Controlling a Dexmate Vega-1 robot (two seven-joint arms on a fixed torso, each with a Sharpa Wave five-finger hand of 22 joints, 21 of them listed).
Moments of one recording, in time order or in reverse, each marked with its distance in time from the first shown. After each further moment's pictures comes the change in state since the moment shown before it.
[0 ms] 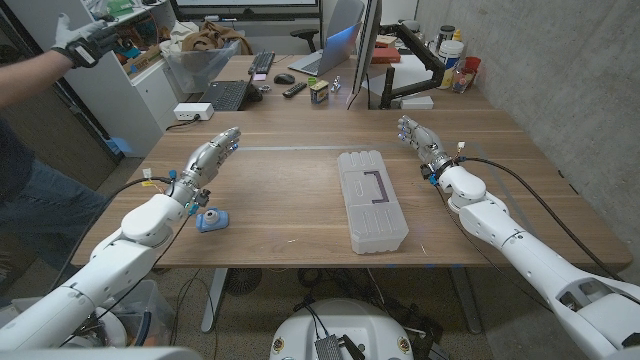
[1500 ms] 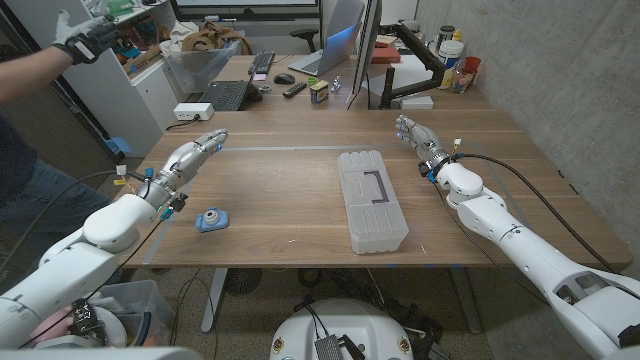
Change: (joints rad) left arm 0.196 0.100 -0.194 -0.117 0.105 0.023 0.014; left_hand 0.008 0.000 -0.004 -0.013 -0.004 0.009 -0.009 0.000 0.000 0.003 -0.004 0.000 0.000 0.014 -0.004 0.000 0.000 -0.002 0.013 0.000 0.000; right arm 0.029 0.002 -0.018 0.011 -0.028 -0.032 -0.015; right_hand 0.000 0.000 0.000 0.000 0.000 0.000 0.000 0.000 0.000 0.011 0.000 0.000 0.000 0.000 0.000 0.000 0.000 0.005 -0.005 -0.012 0.000
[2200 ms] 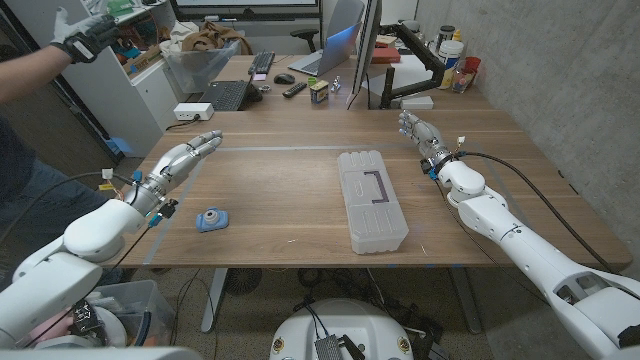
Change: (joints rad) left arm 0.150 -0.045 -0.160 -0.106 0.099 0.034 -0.017; left_hand 0.004 -0.004 0.004 -0.004 0.000 0.005 -0.005 0.000 0.000 0.011 0.000 0.004 0.000 0.013 0.006 0.007 0.000 0.007 0.007 0.008 0.000; right arm -0.005 0.005 0.020 -0.007 0.015 0.028 -0.007; right_hand 0.000 0.000 -0.003 -0.003 0.000 0.000 0.000 0.000 0.000 0.000 0.000 0.000 0.000 0.000 0.000 0.000 0.000 0.005 0.006 -0.004 0.000
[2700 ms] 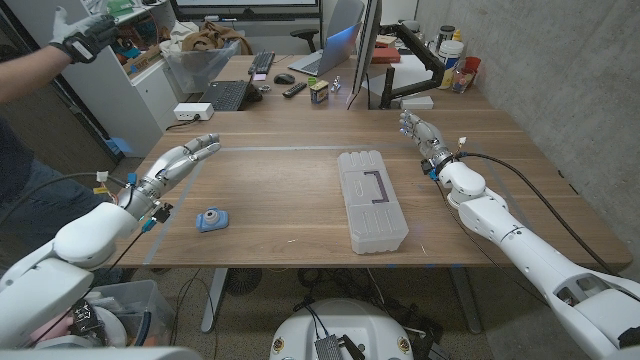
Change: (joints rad) left arm 0.052 -0.048 -0.075 -0.057 0.110 0.047 -0.008; left_hand 0.013 0.003 0.000 -0.008 0.000 0.007 -0.007 0.000 0.000 0.004 -0.004 0.000 0.005 0.023 0.013 0.008 0.000 0.000 0.021 0.000 0.000; right arm -0.009 0.001 0.005 0.001 0.003 0.012 -0.002; right_hand 0.000 0.000 0.000 0.000 0.000 0.000 0.000 0.000 0.000 0.000 0.000 0.000 0.000 0.000 0.000 -0.004 0.000 0.000 0.000 -0.009 0.000
